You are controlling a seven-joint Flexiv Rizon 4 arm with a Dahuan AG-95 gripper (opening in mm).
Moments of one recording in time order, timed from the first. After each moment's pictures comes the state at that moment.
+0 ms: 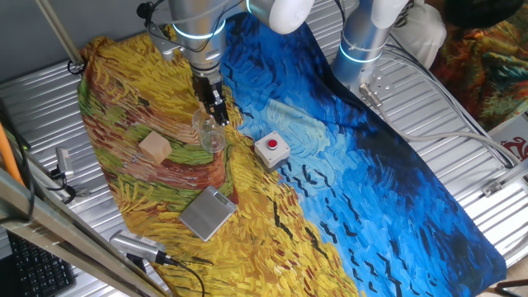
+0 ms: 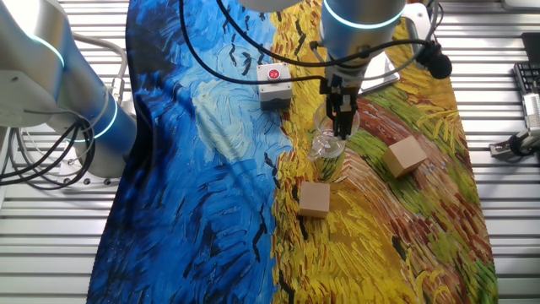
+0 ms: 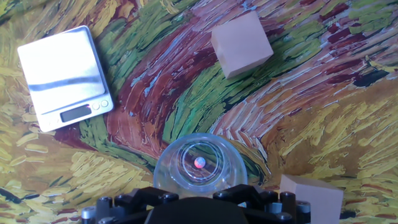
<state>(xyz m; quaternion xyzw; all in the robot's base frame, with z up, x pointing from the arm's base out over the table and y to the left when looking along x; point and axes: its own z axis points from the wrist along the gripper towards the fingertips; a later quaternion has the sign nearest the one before) 0.486 0.008 0.142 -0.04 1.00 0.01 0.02</state>
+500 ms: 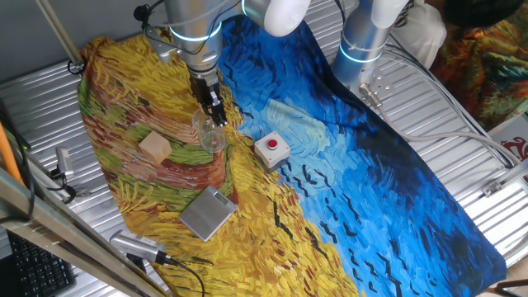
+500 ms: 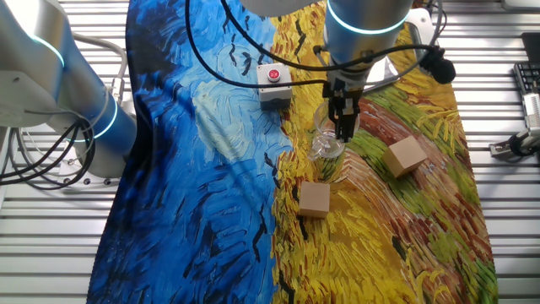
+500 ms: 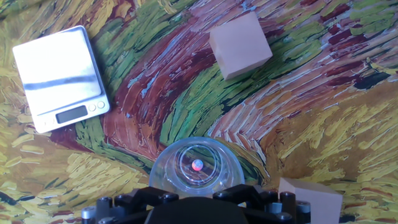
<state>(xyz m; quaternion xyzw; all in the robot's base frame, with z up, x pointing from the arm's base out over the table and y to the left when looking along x) 0.487 0.006 0.138 -0.04 1.00 0.01 0.02</state>
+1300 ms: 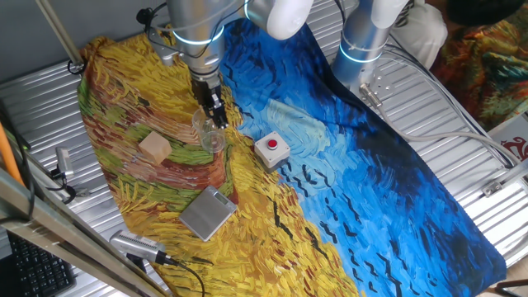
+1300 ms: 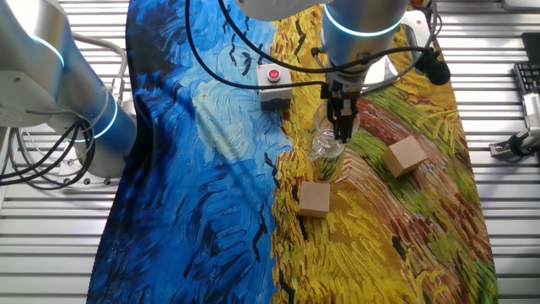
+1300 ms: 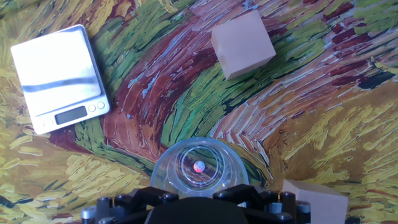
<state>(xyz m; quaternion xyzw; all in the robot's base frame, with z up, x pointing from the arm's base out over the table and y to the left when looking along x) 0.486 0.008 0.131 -0.04 1.00 0.01 0.02</state>
